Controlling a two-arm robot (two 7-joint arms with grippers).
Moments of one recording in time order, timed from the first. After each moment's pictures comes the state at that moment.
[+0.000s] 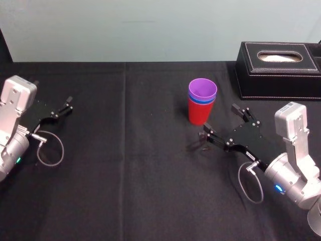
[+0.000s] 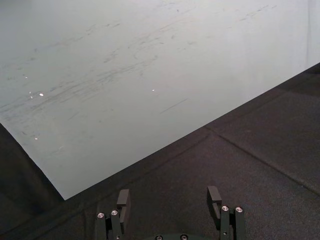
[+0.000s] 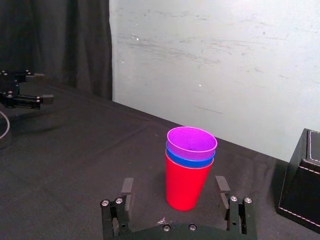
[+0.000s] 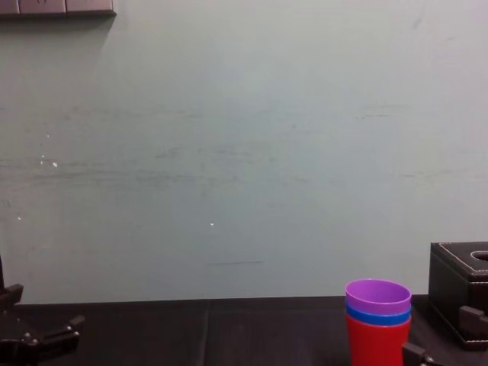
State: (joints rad) left arm -0.20 0.60 0.45 -1.41 -0.25 -0.12 0.03; right arm -0.05 0.40 -0.22 -1.59 0.21 -0.16 0.33
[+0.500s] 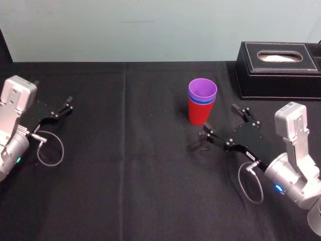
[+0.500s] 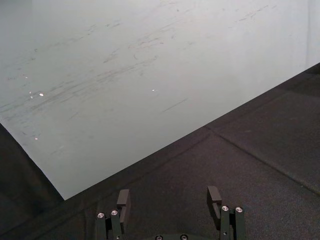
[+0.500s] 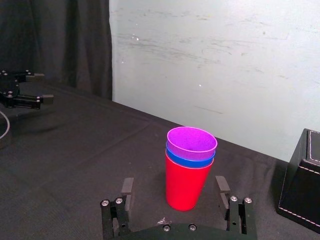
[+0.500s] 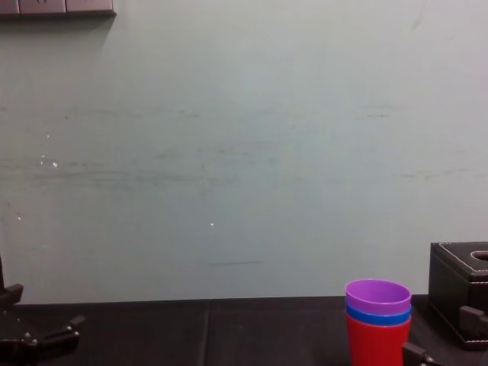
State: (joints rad) left arm -0.20 0.60 0.45 -1.41 -0.25 -0.12 0.03; right arm -0.05 0.40 -0.22 -1.59 0.21 -0.16 0.33
